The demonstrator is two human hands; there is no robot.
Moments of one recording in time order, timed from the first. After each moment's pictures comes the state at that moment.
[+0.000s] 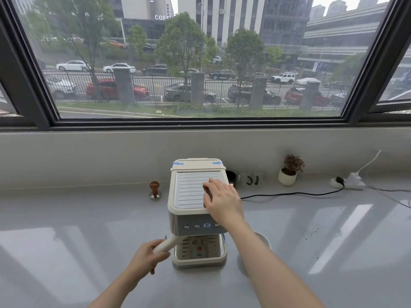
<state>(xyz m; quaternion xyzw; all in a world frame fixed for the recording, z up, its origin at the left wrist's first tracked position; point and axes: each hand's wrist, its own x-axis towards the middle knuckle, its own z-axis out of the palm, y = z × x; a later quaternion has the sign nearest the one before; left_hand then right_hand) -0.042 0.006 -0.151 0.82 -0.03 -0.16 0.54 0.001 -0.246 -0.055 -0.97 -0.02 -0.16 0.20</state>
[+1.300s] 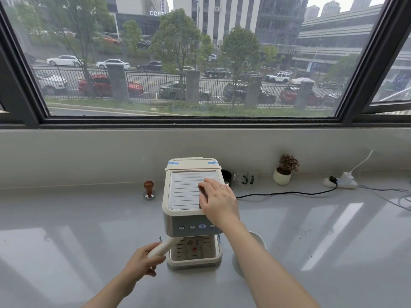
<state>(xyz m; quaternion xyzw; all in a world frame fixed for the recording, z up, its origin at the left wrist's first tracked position) -0.034 0.007 -0.165 0.78 0.01 -0.22 0.58 0.002 -0.247 -0.056 -0.96 -0.02 -0.18 0.19</state>
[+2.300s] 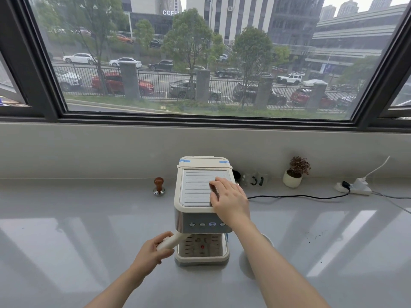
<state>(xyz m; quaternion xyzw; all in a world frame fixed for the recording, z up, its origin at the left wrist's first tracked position) -0.044 0.002 -0.155 0.79 -0.01 -0.16 0.59 0.002 -0.246 -0.056 -0.97 -0.02 -0.18 0.18</state>
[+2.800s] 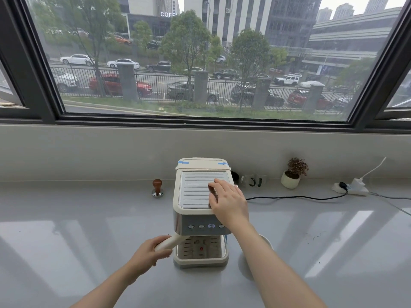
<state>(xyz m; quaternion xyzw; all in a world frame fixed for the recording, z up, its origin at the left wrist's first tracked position) -0.032 0.013 -0.150 0.82 -0.06 -0.20 0.53 -0.001 -0.246 -0.052 -0.97 -0.02 -0.17 0.18</state>
